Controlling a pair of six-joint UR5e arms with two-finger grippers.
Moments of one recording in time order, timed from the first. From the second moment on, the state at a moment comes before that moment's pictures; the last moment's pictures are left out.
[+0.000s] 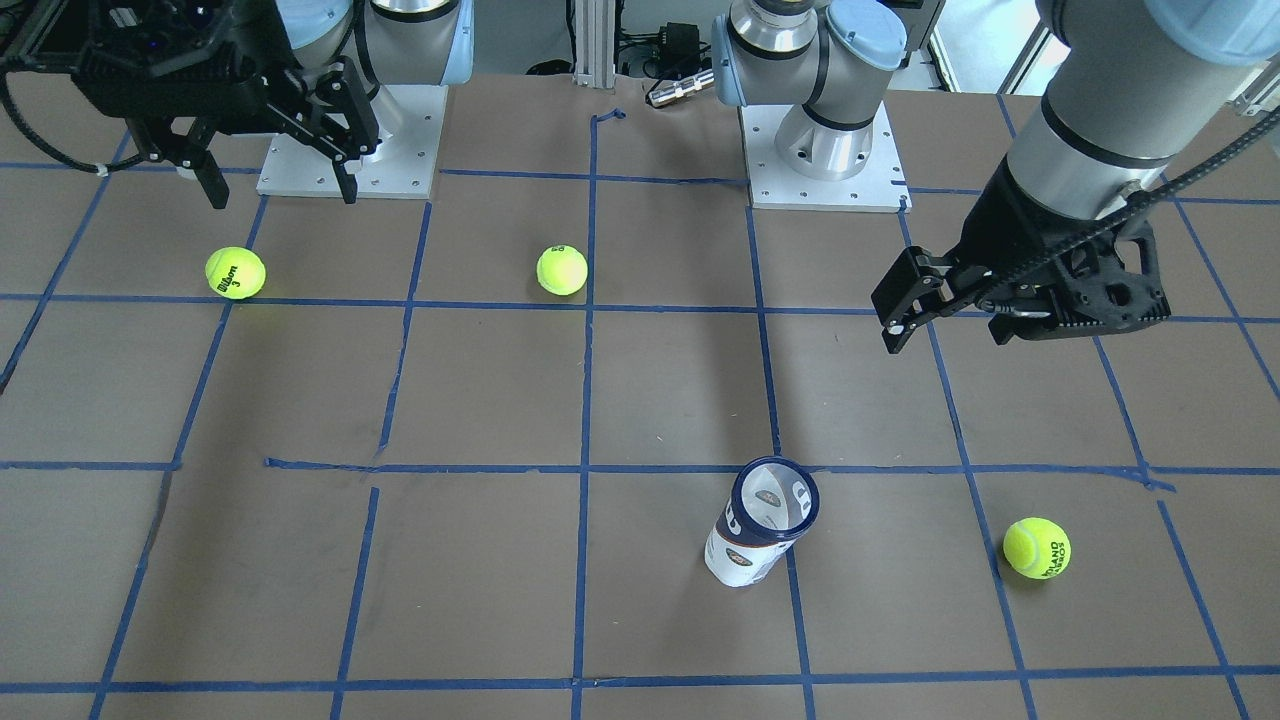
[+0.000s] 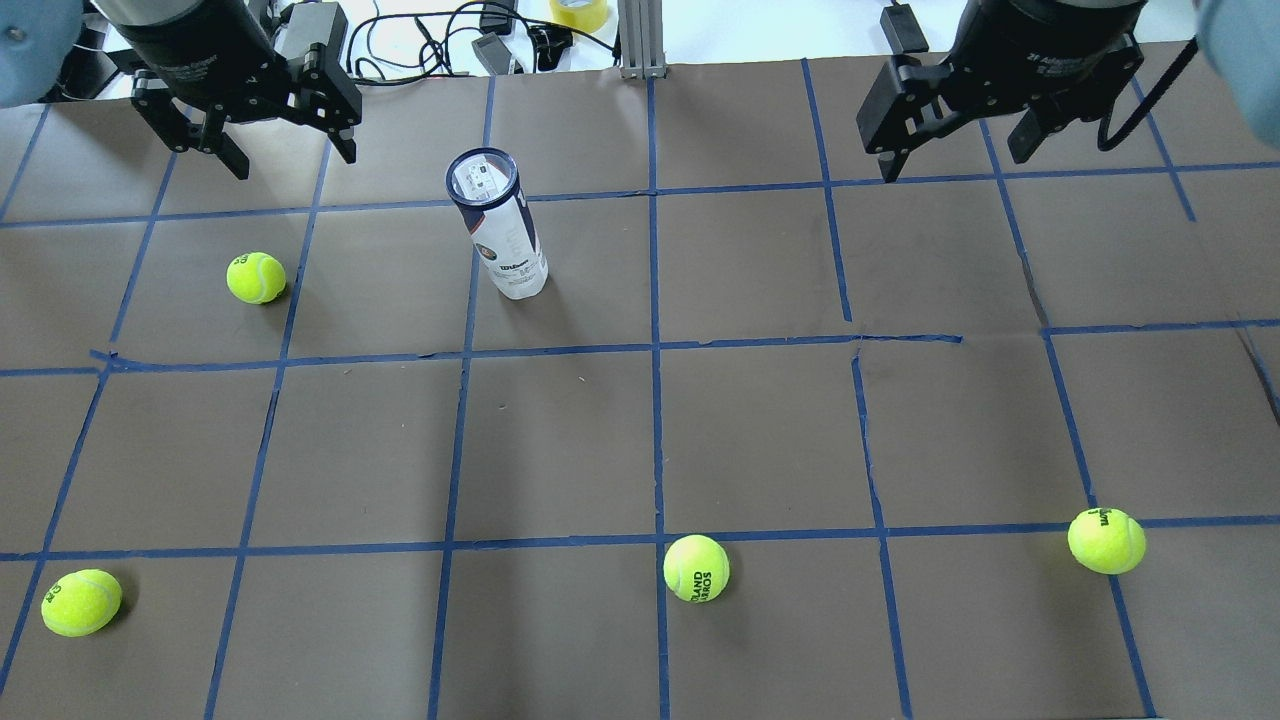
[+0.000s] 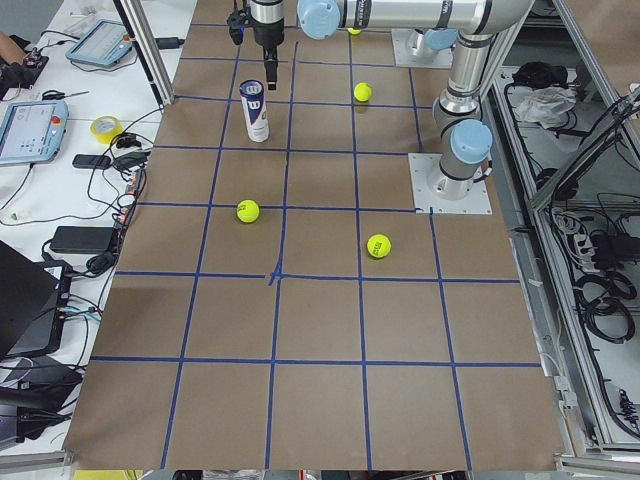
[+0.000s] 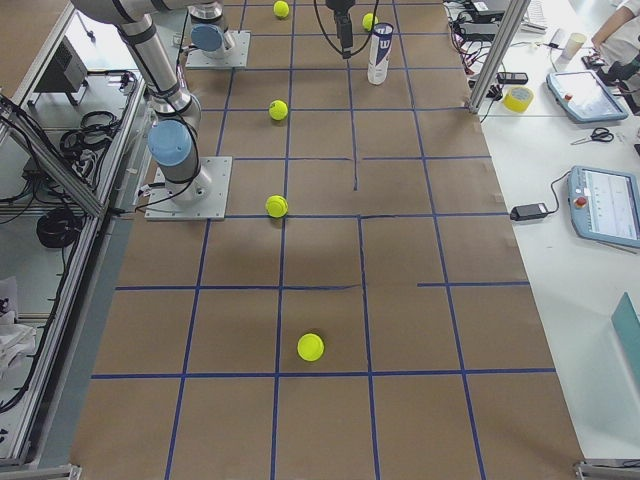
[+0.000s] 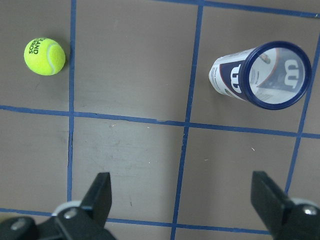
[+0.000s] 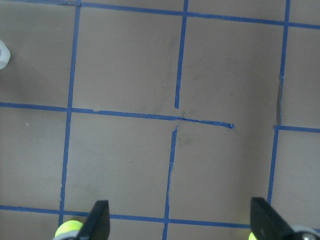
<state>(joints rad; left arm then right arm) -1.48 -1.71 -1.41 -1.56 1.57 -0.04 1.61 -1.60 1.44 -1.56 -1.57 -0.05</state>
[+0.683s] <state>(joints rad) -1.48 -1.67 -1.45 -1.56 1.57 0.00 1.56 -1.51 1.35 -1.55 -1.55 -0.04</state>
